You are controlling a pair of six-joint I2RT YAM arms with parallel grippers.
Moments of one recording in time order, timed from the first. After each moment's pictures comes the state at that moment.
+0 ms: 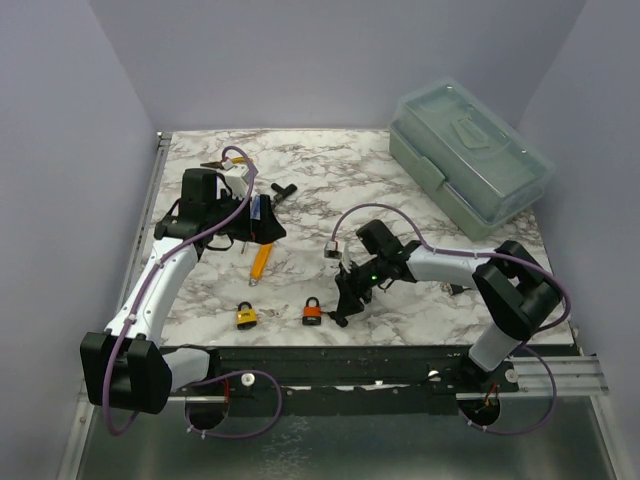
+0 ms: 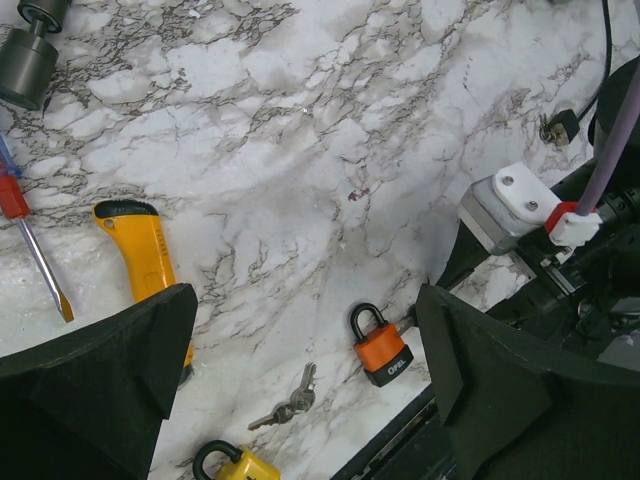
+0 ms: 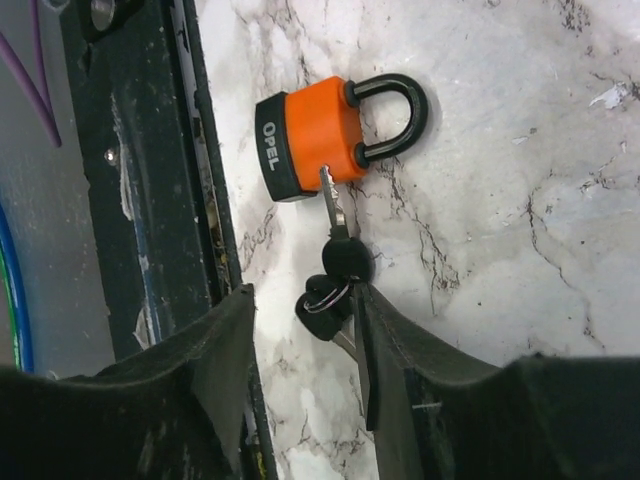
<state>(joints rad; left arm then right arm) -0.15 1.20 1.01 -0.52 0.61 -0.10 0.73 1.68 0.83 -0.17 -0.84 -0.14</state>
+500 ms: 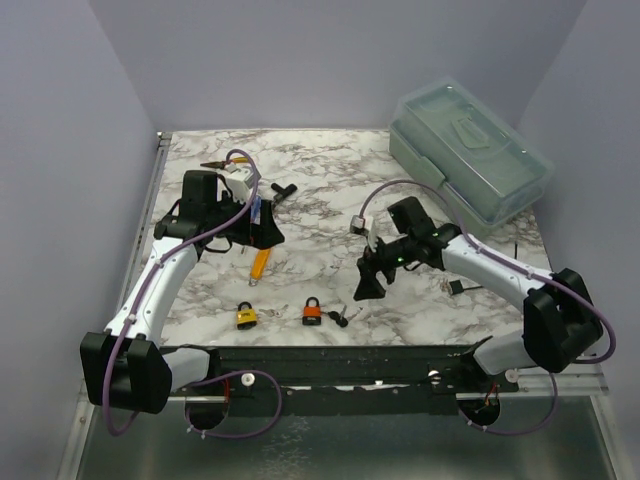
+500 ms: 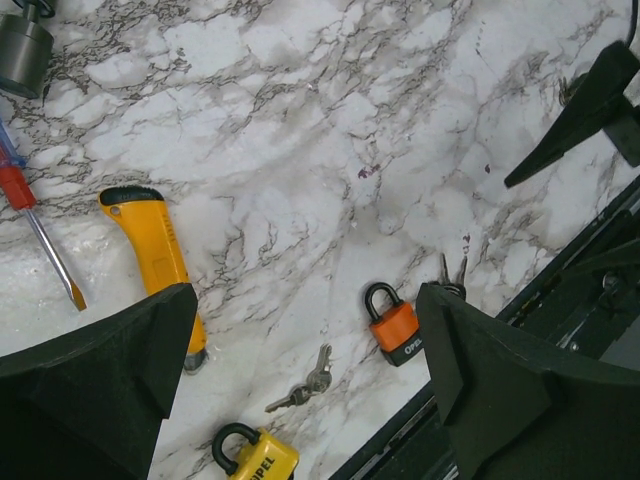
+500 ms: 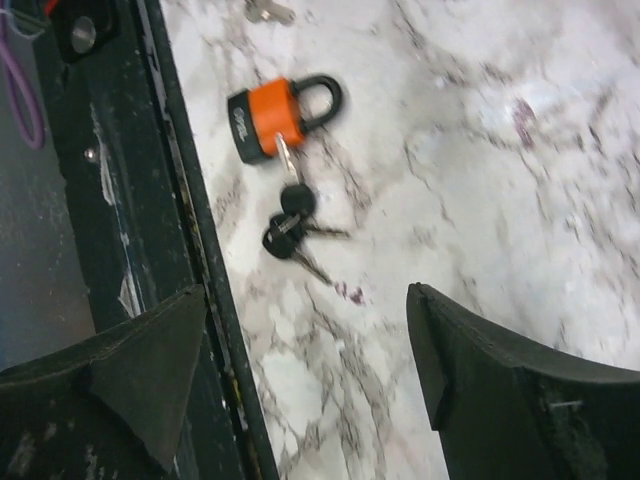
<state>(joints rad) -0.15 1.20 1.01 -0.56 0.61 -0.02 0.60 1.44 0.90 -0.43 -0.77 -0.28</state>
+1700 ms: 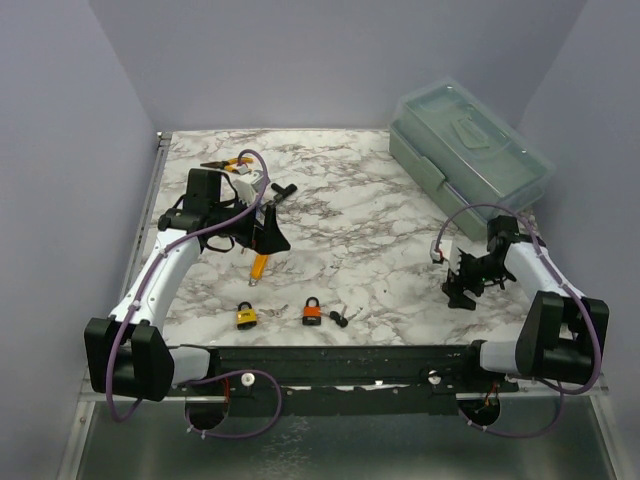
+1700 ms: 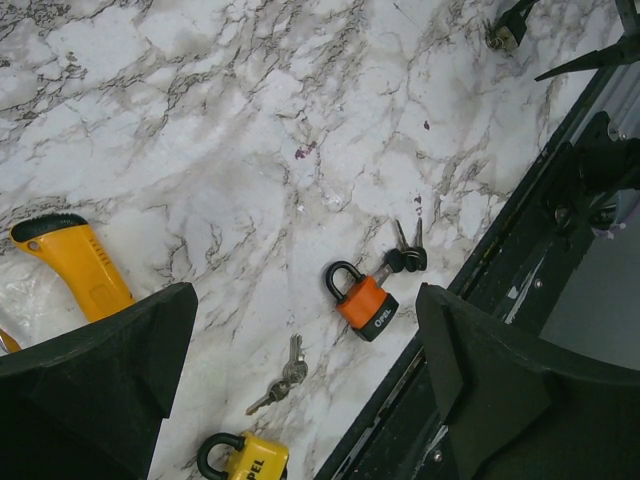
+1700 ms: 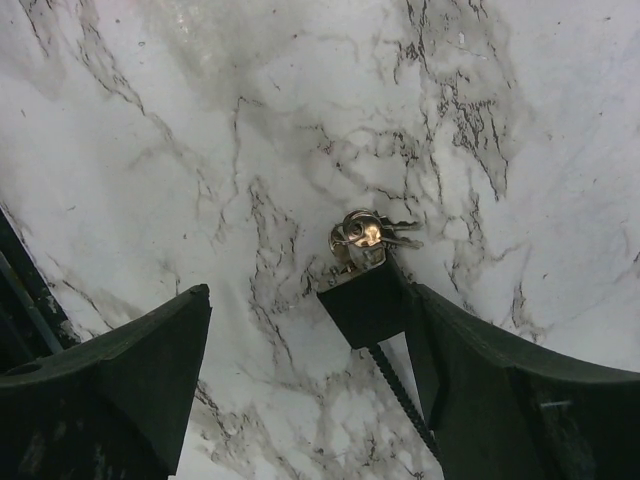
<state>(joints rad) -0.15 1.26 1.04 -0.63 0.80 0.12 -0.18 1.32 0.74 -0.93 -0.55 -1.42</state>
